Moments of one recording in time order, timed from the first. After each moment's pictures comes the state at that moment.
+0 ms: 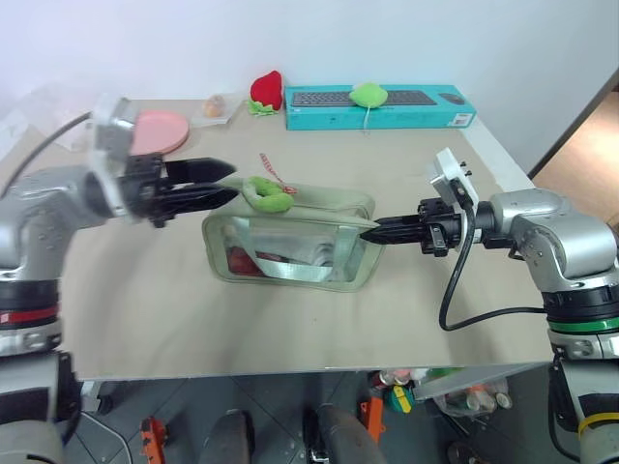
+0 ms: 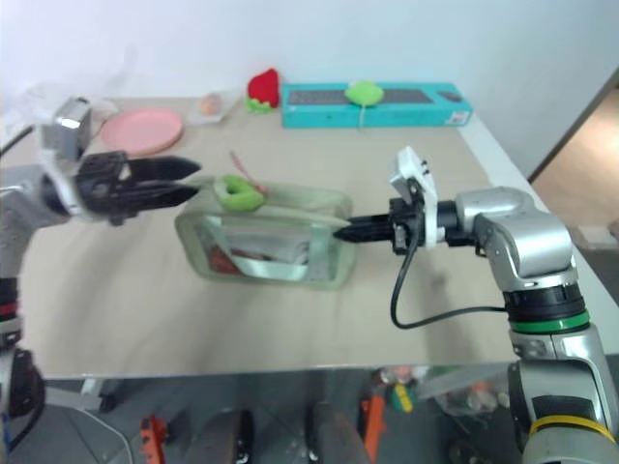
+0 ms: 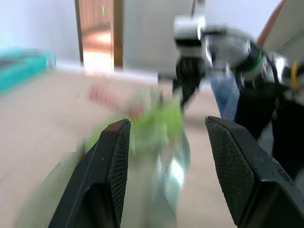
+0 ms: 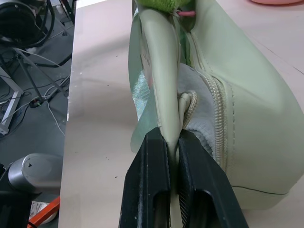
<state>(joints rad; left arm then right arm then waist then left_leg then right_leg) -0.65 0.89 0.22 0.08 -0.75 0.68 -1.37 -0.77 -0.78 0.07 0.03 0.52 0.72 1.33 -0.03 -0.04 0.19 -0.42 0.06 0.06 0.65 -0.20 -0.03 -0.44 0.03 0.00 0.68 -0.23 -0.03</state>
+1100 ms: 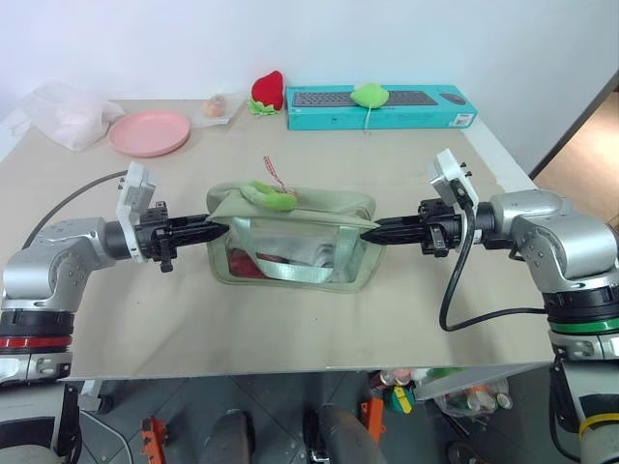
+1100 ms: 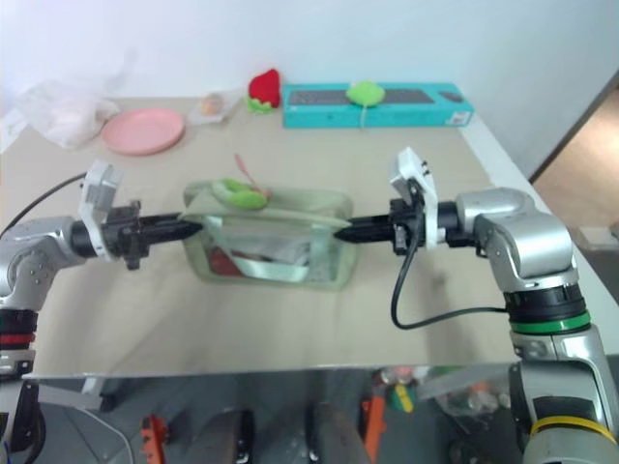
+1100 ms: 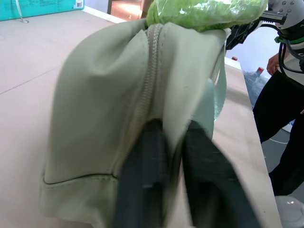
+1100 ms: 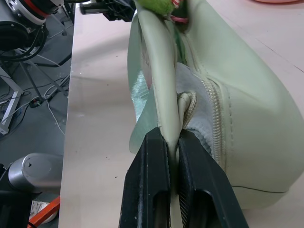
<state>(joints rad) -0.59 0.74 0.12 0.18 -0.63 0.61 -1.30 -0.77 -0.79 0.07 0.03 0.52 0.72 1.33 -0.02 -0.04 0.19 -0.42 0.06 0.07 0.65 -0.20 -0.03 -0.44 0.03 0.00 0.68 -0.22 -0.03</state>
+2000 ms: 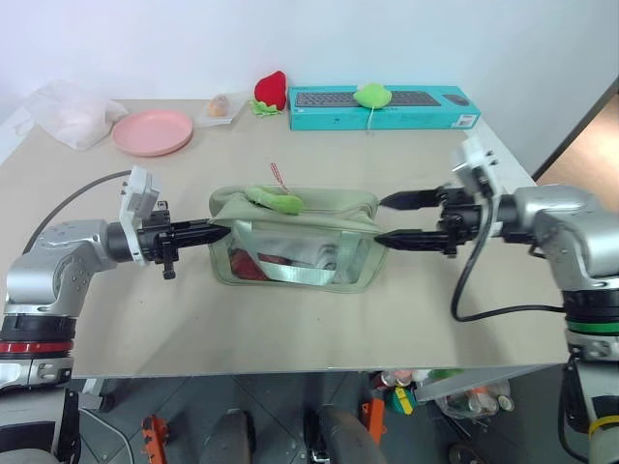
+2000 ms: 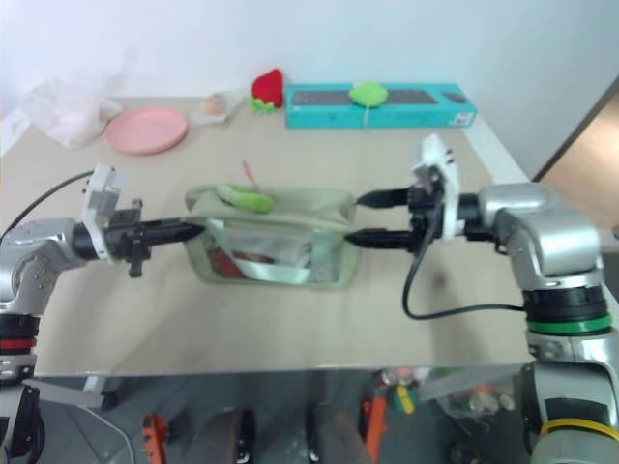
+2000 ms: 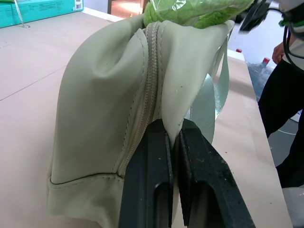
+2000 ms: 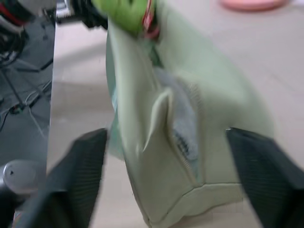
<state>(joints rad) -0.57 0.73 0.13 0.15 -0.61 0.54 -1.31 -0.77 -0.85 -0.04 0.03 0.56 0.73 1.29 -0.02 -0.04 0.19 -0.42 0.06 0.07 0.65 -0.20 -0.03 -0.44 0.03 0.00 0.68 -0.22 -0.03</state>
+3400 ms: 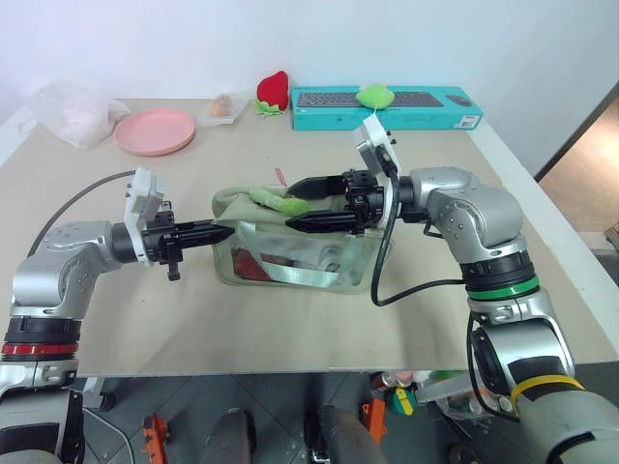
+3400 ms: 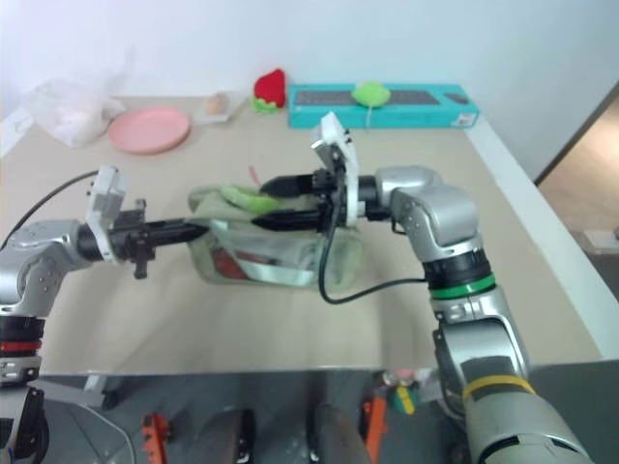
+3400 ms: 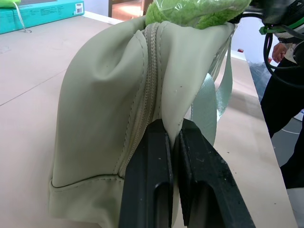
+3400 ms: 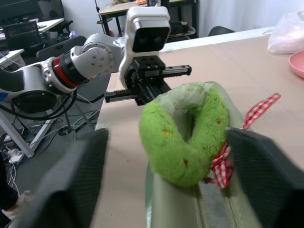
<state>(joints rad) -0.56 0.71 0.12 0.13 -0.60 0.52 -1.29 -0.99 -0.46 0.16 0.16 0.53 0.69 1.22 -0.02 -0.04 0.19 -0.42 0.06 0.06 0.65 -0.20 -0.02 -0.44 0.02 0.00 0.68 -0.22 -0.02</state>
